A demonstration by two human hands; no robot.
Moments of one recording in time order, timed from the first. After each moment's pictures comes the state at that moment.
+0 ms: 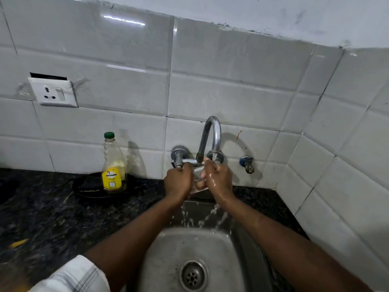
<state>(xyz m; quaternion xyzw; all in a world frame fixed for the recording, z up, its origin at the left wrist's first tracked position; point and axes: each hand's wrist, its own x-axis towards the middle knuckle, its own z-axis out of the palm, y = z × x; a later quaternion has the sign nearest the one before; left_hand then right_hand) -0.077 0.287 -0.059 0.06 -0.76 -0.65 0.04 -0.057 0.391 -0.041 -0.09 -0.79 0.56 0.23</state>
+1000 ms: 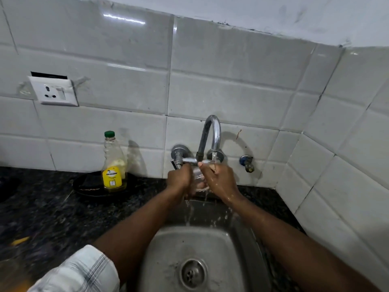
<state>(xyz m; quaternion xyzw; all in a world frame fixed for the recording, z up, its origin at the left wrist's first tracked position) -0.090 0.289 -0.063 0.12 -0.66 -0.73 -0.12 -0.042 0.409 -0.034 0.06 -0.87 0.45 0.19</state>
